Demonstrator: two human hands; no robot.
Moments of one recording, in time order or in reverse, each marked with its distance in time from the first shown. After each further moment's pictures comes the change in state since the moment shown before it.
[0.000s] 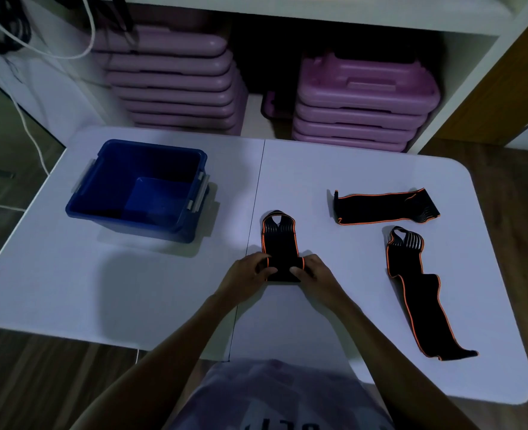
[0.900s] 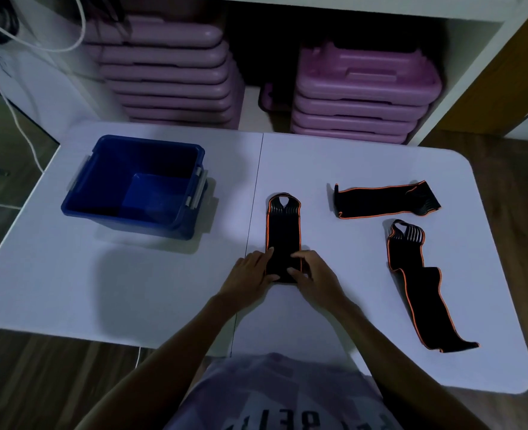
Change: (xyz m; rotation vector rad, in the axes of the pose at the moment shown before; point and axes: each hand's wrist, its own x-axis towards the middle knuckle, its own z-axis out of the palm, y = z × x) left_hand -0.011 -0.004 0.009 0.357 -0.046 0.162; right_hand -0.010 0.005 0.011 -0.216 0.153 -0.151
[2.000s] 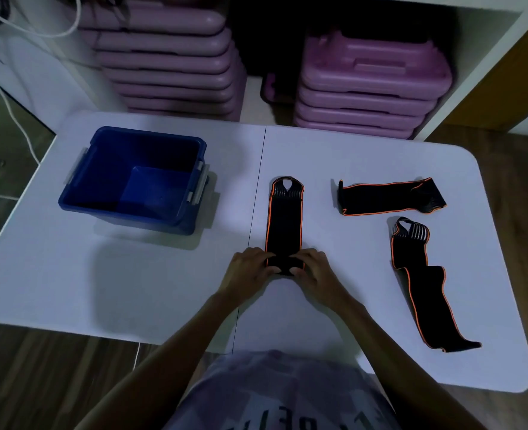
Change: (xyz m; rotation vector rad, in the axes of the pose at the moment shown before) left_hand 0.006 -0.009 0.000 -0.076 0.194 0.039; right_hand 0.002 -0.004 -0.002 0.009 -0.066 -0.074
